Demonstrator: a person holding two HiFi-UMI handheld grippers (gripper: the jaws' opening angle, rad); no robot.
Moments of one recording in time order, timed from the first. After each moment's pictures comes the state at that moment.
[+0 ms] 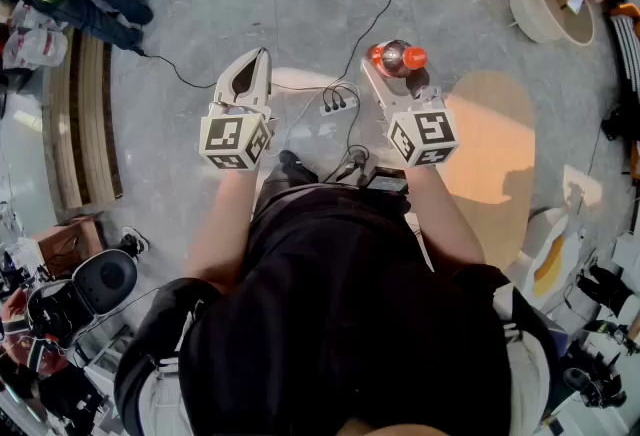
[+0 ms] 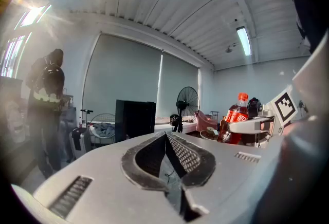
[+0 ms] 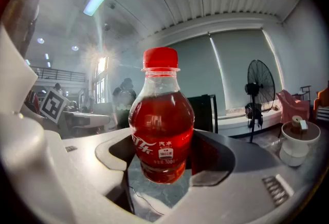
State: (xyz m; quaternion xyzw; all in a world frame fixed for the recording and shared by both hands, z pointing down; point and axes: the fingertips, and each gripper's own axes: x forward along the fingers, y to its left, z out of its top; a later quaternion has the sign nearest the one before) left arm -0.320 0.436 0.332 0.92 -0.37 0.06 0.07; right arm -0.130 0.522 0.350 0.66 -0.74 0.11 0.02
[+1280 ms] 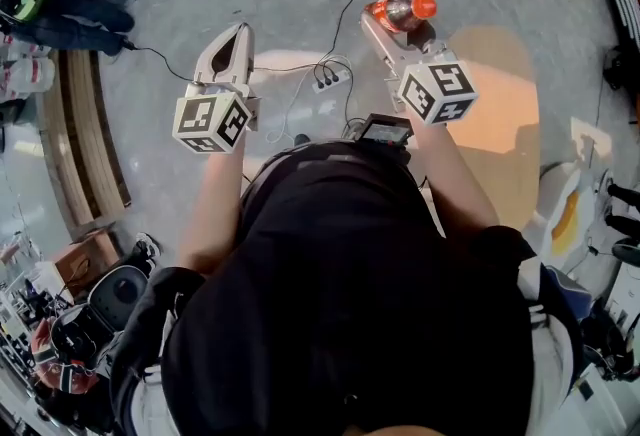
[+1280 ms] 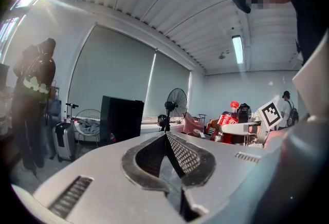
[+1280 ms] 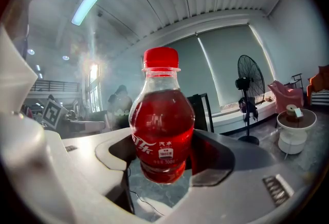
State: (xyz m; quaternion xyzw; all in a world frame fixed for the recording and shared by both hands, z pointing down) left arm -0.280 0.428 0.330 0.95 -0.31 0.05 0.09; right arm -0.071 0.517 0.354 0.67 -0.73 0.14 -0.03
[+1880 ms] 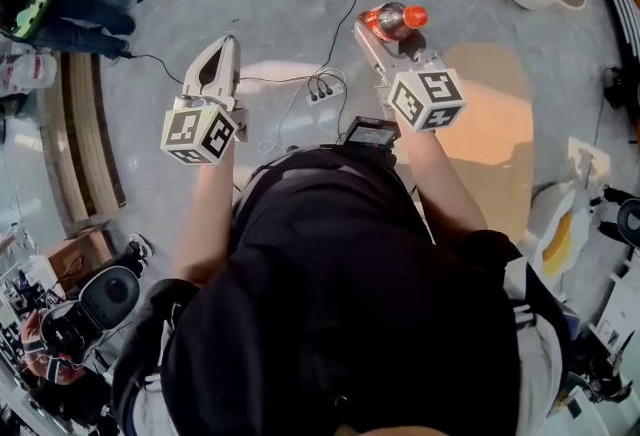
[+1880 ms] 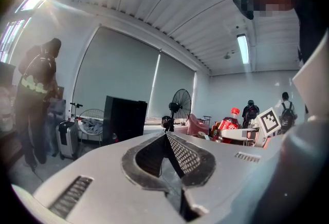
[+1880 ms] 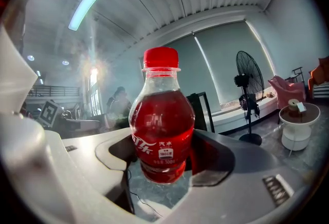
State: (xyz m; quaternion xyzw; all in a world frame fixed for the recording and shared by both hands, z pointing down) left arm -0.250 0.422 0.334 0.94 -0.34 0.05 0.10; right arm -0.019 0.503 0.375 0.66 -0.73 0.15 -0.05
